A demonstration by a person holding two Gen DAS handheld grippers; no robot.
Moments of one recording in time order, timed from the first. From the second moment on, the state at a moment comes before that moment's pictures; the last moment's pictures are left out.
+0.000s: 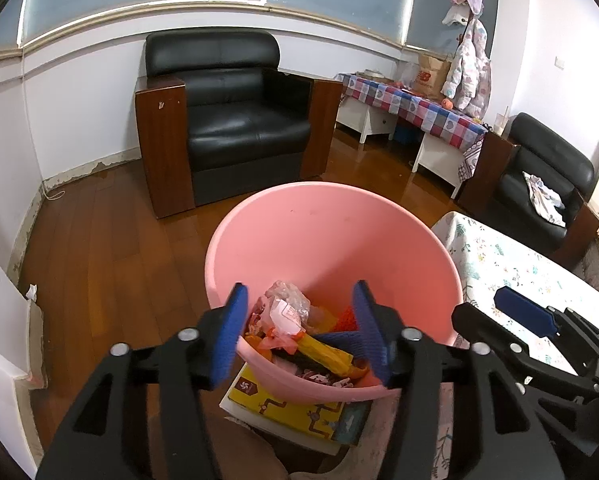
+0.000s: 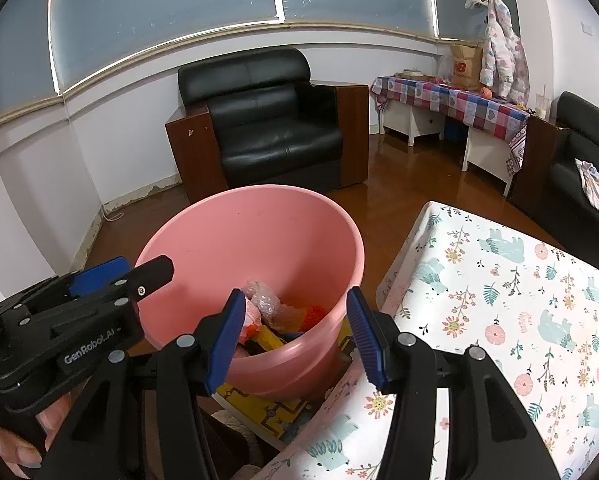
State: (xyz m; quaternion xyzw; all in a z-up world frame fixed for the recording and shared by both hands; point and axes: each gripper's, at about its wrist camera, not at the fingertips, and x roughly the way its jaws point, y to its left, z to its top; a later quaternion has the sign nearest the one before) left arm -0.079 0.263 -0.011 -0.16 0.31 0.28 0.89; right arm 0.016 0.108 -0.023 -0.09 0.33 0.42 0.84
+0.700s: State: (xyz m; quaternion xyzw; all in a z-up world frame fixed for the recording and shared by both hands) left arm -0.081 0.248 0.000 -0.16 0.30 0.29 0.90; right arm 0.012 0.096 -0.016 -0.08 0.32 0.42 0.85
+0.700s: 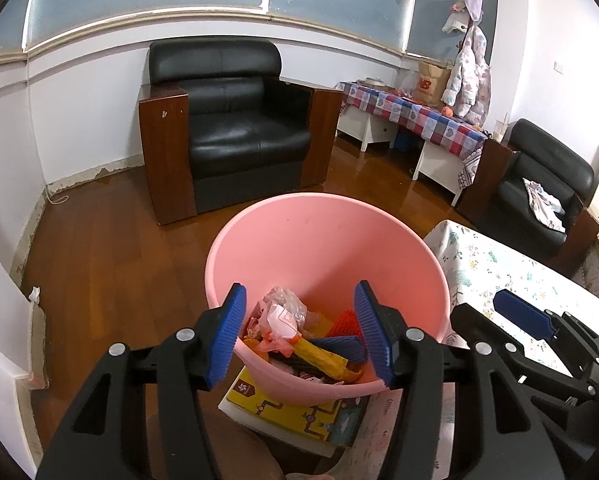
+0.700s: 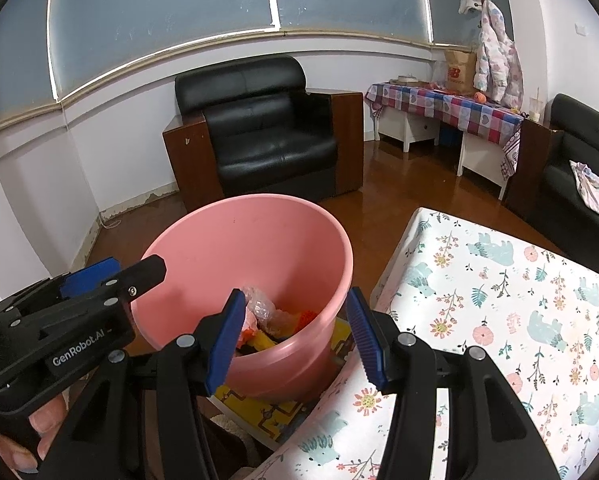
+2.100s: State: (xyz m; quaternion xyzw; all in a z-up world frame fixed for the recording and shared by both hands) left arm -0.101 0.204 0.030 -0.12 0.25 0.30 0.91; right arm -0.012 0.055 0.013 -0.07 0.27 0.41 0.87
